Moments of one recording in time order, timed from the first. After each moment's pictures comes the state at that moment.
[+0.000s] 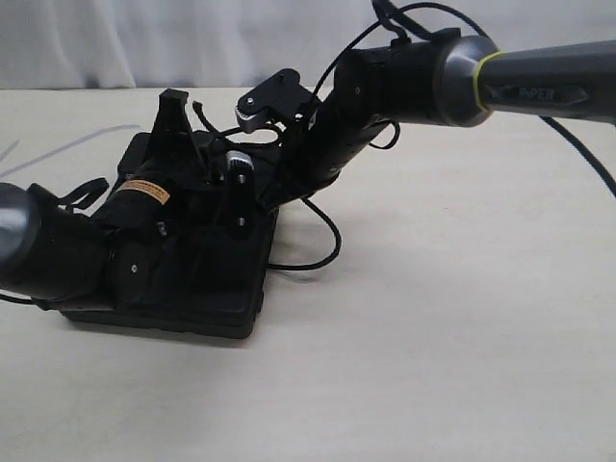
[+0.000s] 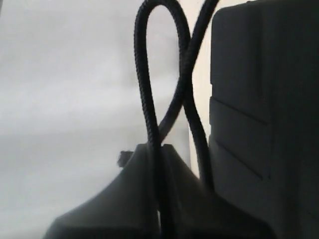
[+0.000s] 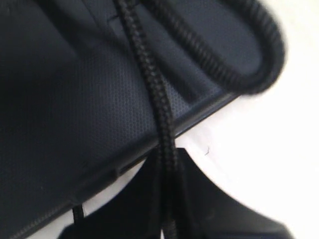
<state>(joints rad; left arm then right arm) -0.65 1.90 -0.70 -0.59 -0.91 1.86 0.54 2.10 -1.53 0.17 0.58 -0.41</state>
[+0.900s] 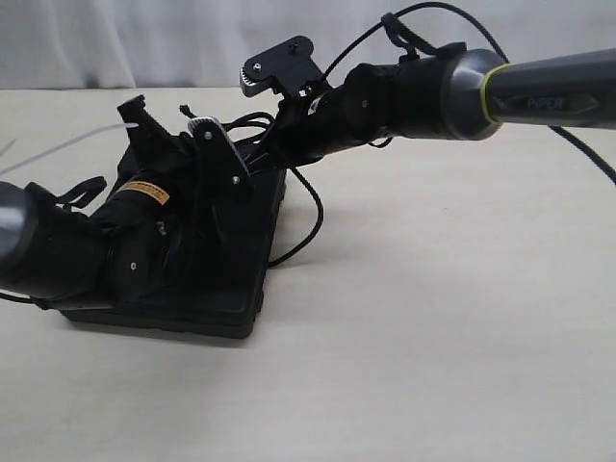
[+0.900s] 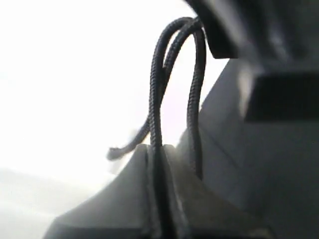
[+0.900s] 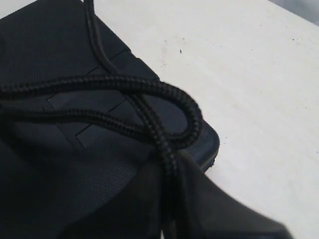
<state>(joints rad) -0.65 1.89 -0.70 -0.61 -0.86 1.27 0.54 2.08 -1.45 0.25 0.21 -0.38</state>
